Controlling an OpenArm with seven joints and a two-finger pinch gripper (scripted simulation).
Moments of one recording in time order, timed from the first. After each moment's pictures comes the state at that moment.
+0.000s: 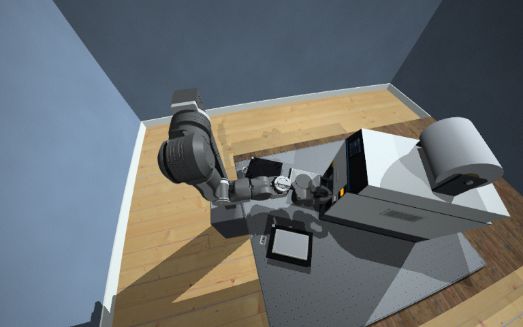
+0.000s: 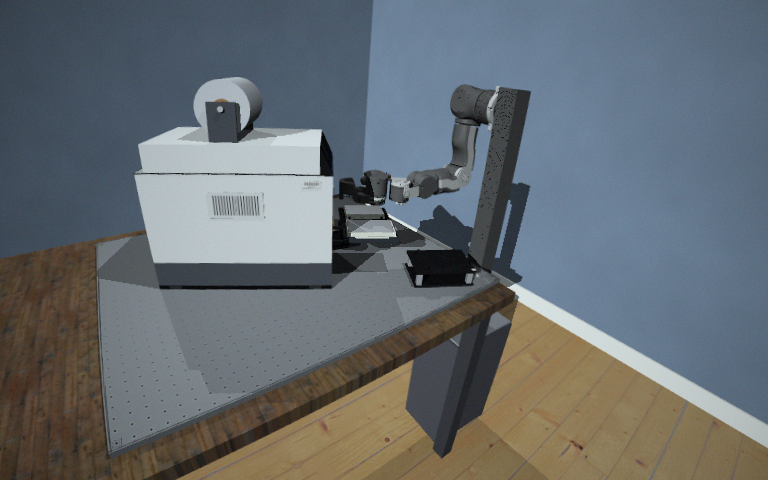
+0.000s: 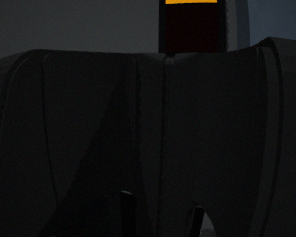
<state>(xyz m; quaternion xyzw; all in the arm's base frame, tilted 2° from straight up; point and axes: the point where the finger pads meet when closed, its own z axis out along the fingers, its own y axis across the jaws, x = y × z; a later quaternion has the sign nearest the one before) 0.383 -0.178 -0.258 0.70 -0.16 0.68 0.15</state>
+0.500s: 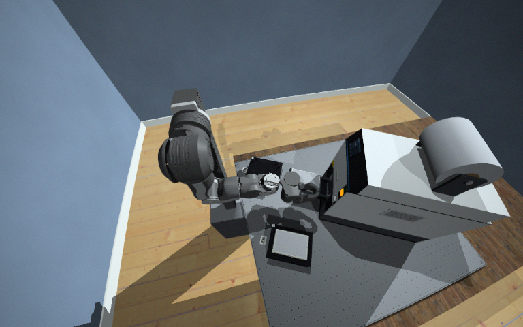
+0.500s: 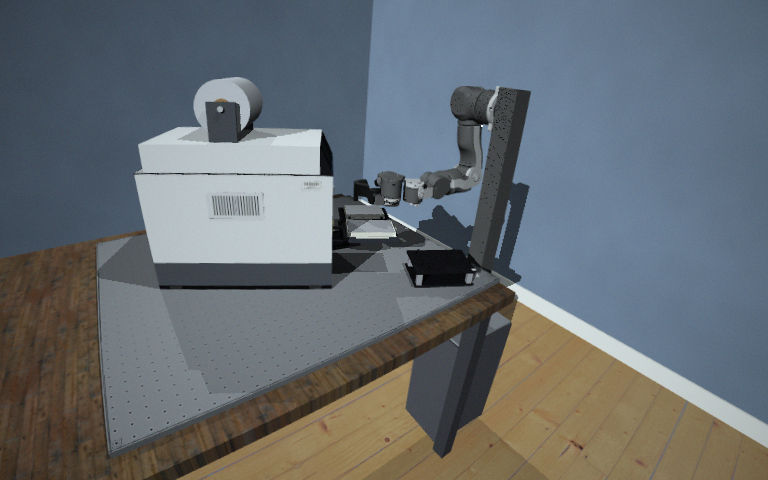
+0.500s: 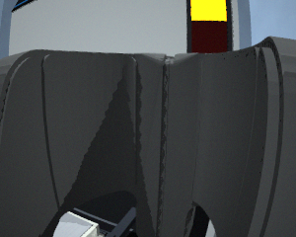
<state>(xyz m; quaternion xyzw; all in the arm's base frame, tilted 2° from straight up) 0.348 -0.158 -0.260 0.70 -0.16 0.68 0.15</state>
